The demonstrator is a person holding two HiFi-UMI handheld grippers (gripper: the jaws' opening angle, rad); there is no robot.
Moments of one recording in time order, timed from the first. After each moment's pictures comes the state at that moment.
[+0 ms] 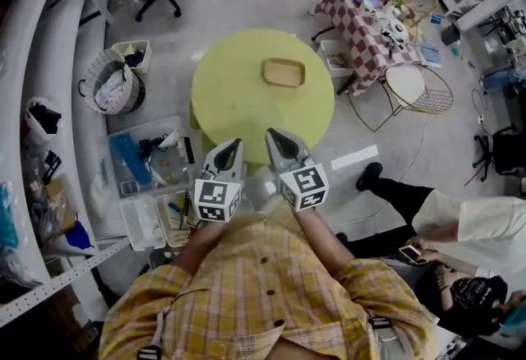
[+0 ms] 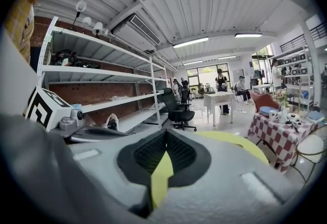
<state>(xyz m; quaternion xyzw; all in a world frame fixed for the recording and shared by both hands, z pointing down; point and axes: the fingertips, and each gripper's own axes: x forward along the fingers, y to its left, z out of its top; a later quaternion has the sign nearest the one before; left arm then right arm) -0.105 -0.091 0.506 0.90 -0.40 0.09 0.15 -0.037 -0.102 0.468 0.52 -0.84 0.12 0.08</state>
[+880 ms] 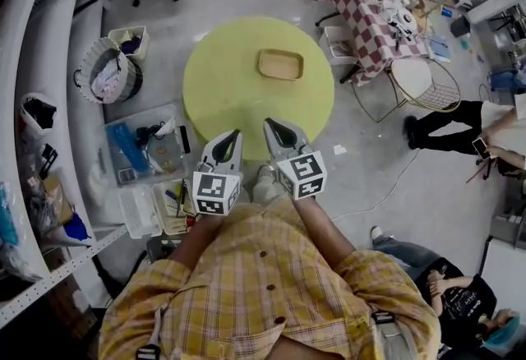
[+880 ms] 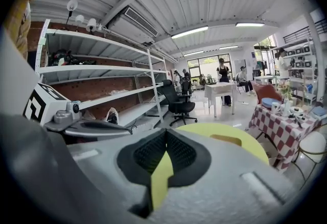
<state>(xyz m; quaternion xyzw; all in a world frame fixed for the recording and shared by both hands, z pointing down) -0.065 -0.123 0.521 0.89 -0.41 0.12 0.16 0.000 -0.140 0.502 0.50 -0.85 0.16 0.12</state>
